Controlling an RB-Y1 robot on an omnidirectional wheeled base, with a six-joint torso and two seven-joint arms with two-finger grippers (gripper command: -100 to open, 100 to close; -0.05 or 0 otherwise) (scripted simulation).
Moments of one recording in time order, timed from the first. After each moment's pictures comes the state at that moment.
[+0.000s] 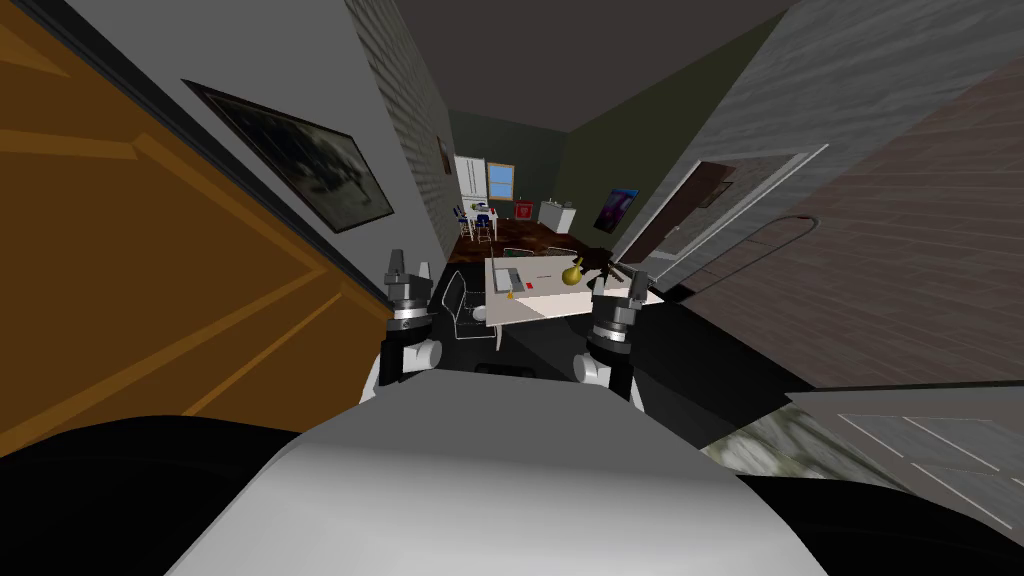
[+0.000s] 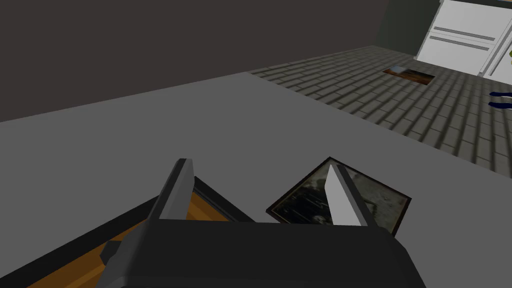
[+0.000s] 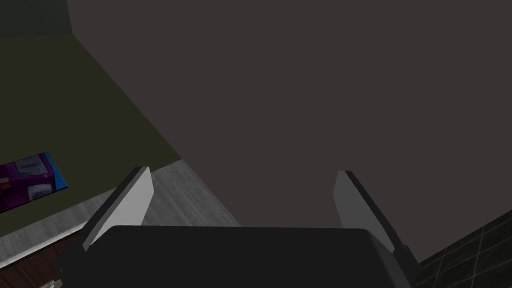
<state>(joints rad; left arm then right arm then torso) 0.48 -0.03 0.05 -2.33 0.02 -0.39 0.07 0.46 -0.05 0.01 -2.27 -0.03 -0.54 -0.05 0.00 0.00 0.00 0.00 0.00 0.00</state>
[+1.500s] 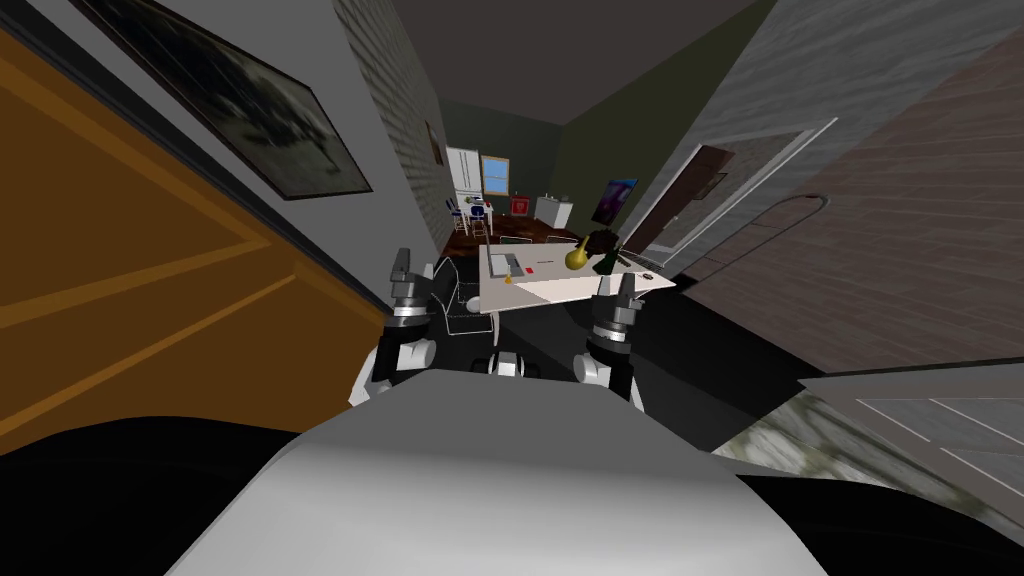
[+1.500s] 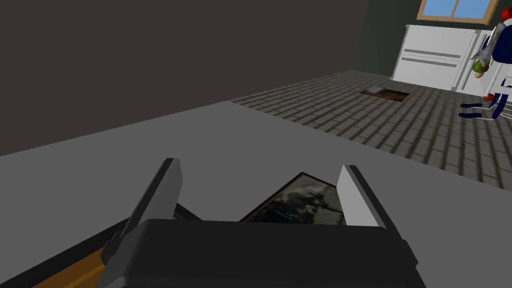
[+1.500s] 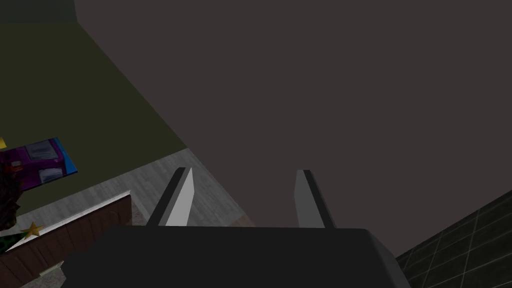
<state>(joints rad) 0.46 0.08 0.07 -2.31 0.01 -0.35 0.07 0.46 -0.05 0.01 -2.27 -0.03 -0.54 -0.05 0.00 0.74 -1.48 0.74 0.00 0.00</state>
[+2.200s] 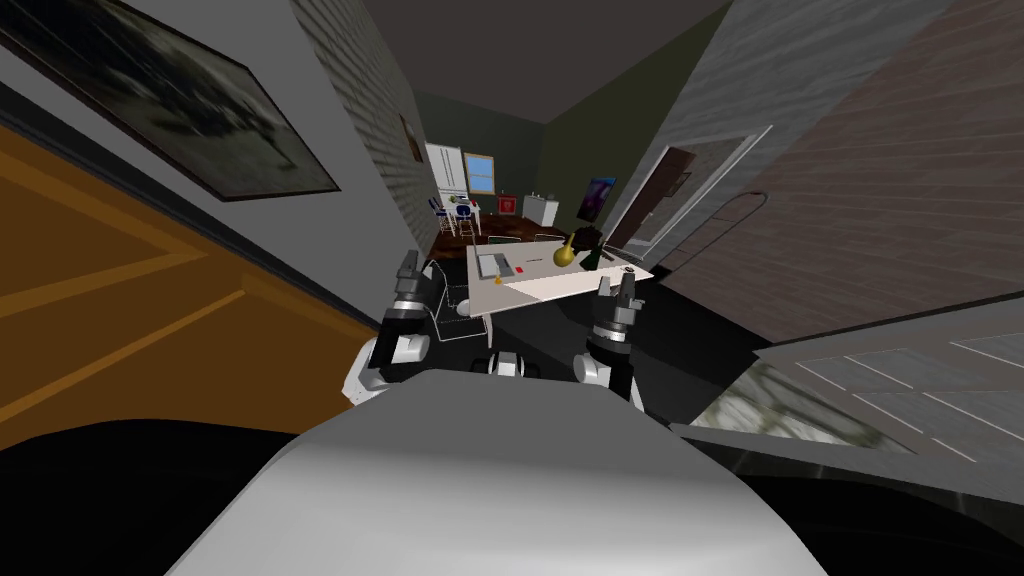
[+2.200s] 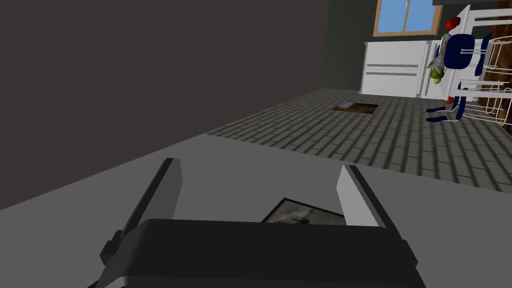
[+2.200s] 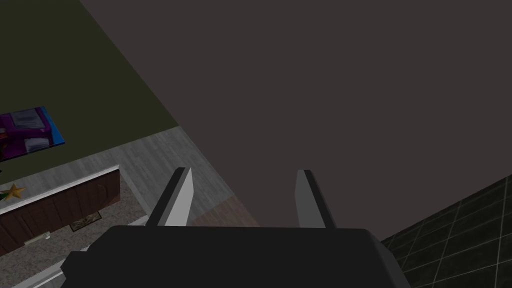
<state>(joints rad) 0.40 0.15 0.14 -2.26 -0.02 -0.21 0.06 0.46 -0.05 0.01 -2.27 -0.03 -0.54 -0.05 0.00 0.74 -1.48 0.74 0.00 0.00</state>
